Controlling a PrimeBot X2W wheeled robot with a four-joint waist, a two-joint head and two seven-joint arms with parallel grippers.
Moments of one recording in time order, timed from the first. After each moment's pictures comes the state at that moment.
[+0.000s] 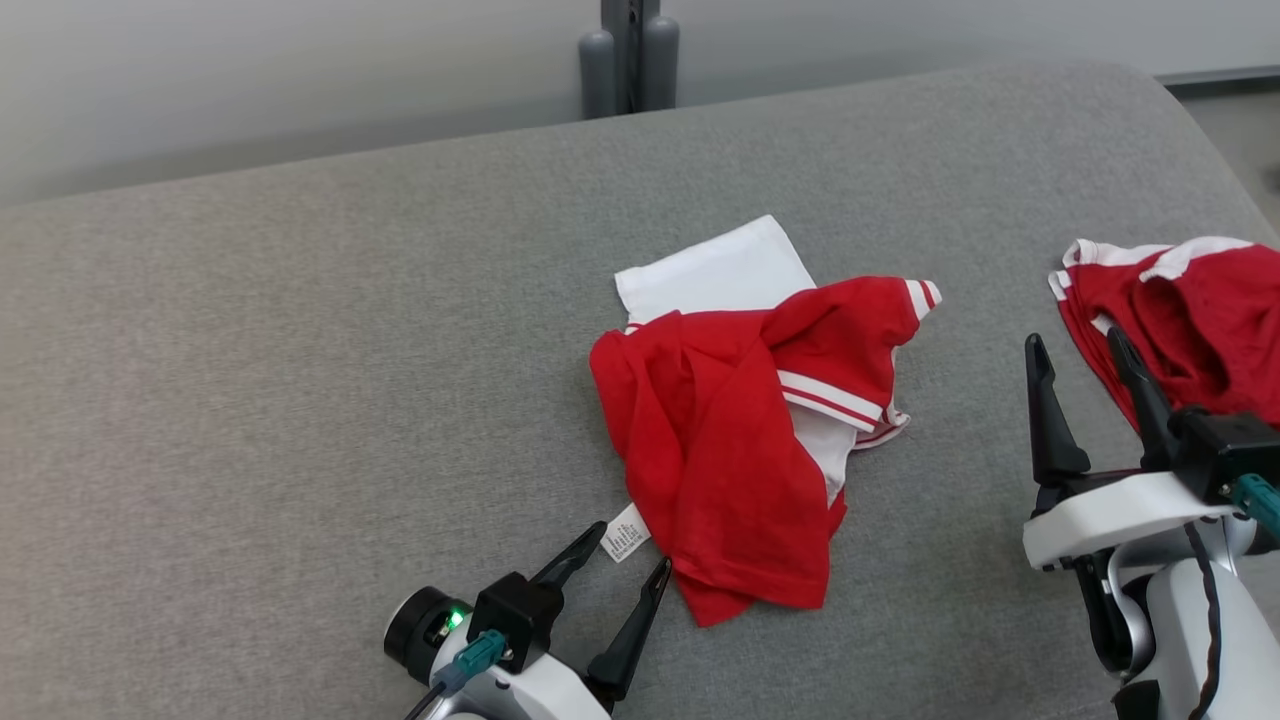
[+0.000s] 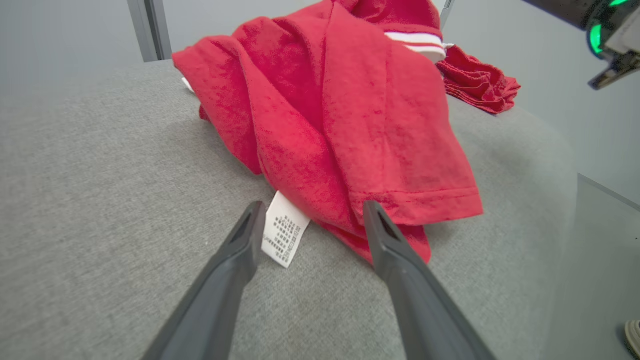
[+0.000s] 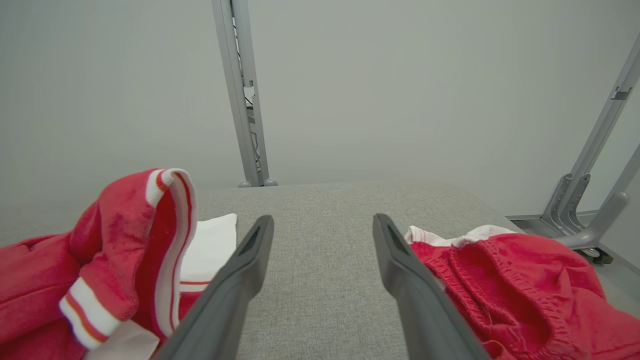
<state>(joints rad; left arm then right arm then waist) -0.19 0.05 -0.54 0.47 -0.24 -0.11 -0.26 -0.32 -0.07 -0.04 0.42 0.12 0.13 -0.26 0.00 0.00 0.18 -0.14</state>
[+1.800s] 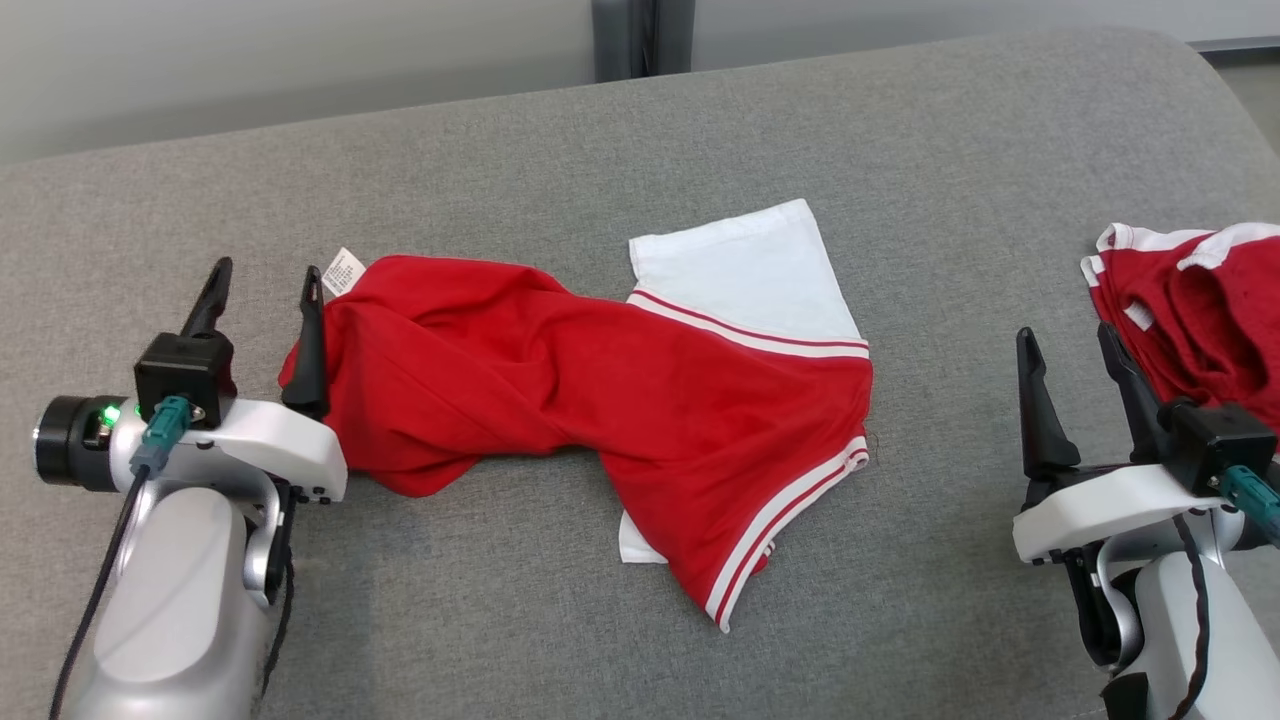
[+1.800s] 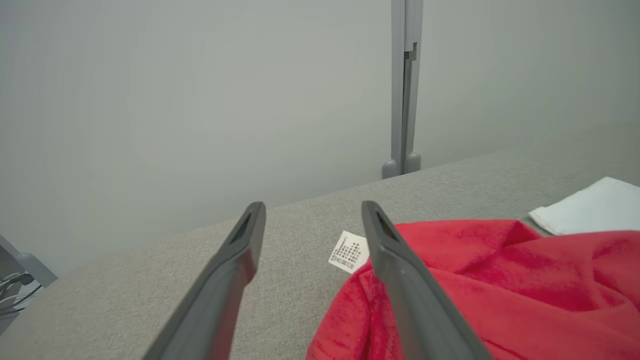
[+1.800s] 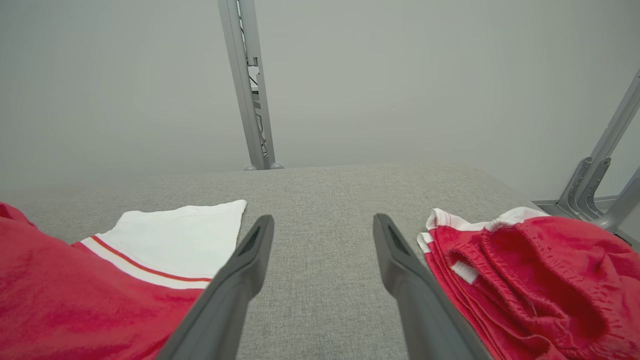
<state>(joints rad) -0.51 0.20 -0.11 0.58 -0.12 0.04 -0.26 -0.35 -0.06 -0.04 0.44 0.11 0.13 -0.26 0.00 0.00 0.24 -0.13</state>
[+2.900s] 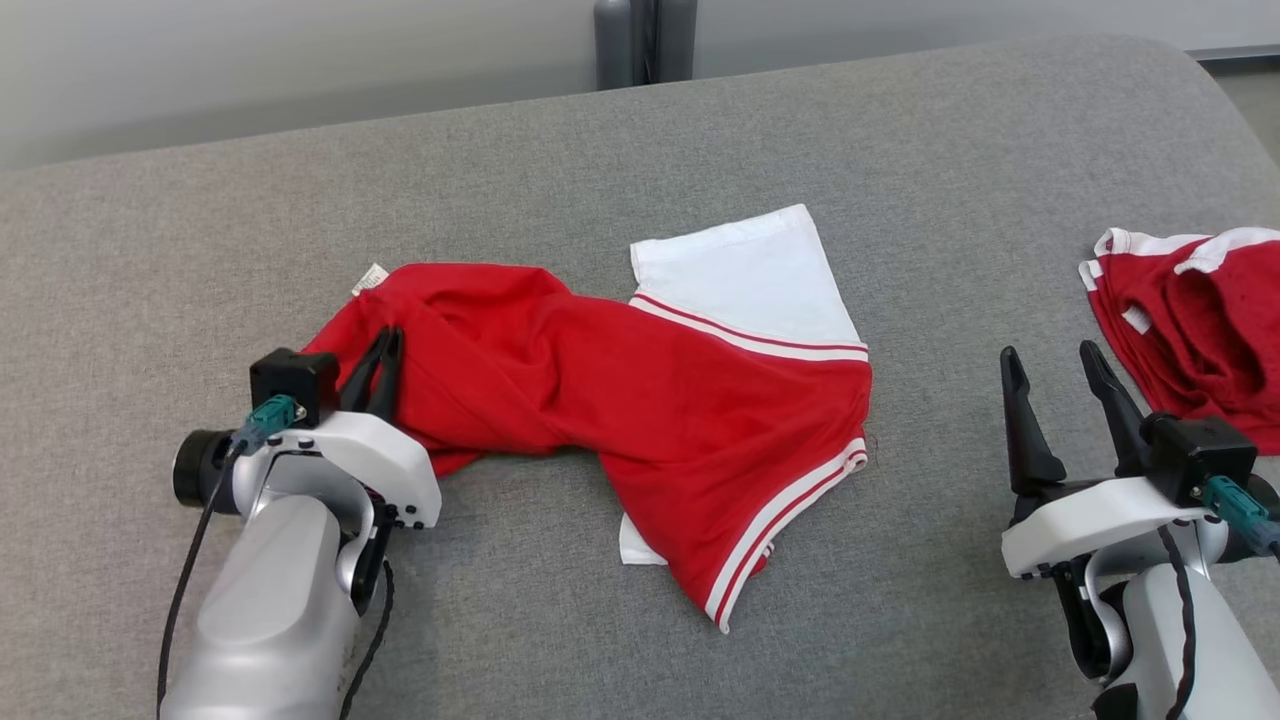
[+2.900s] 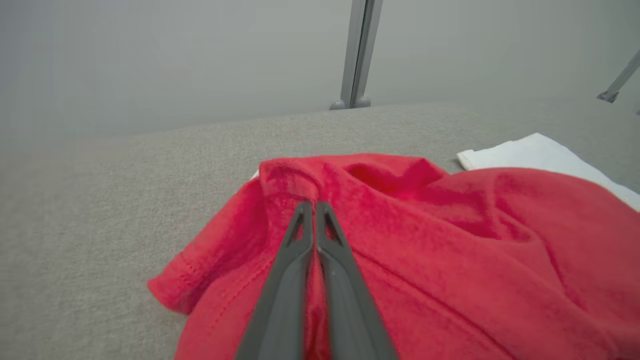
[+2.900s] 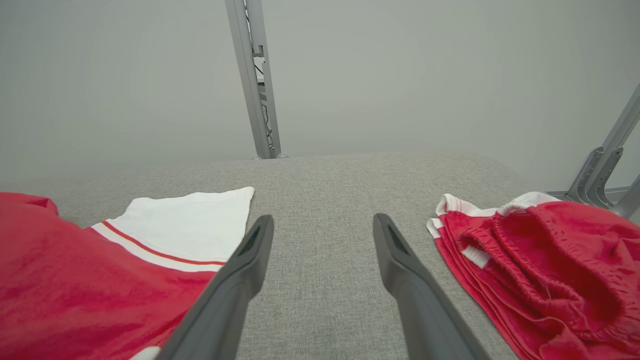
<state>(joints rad) -0.61 0.06 -0.15 0.94 -0.20 -0.07 -0.26 -0.34 -0.05 -0.02 0.46 0.12 0.13 -0.26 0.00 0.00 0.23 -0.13</state>
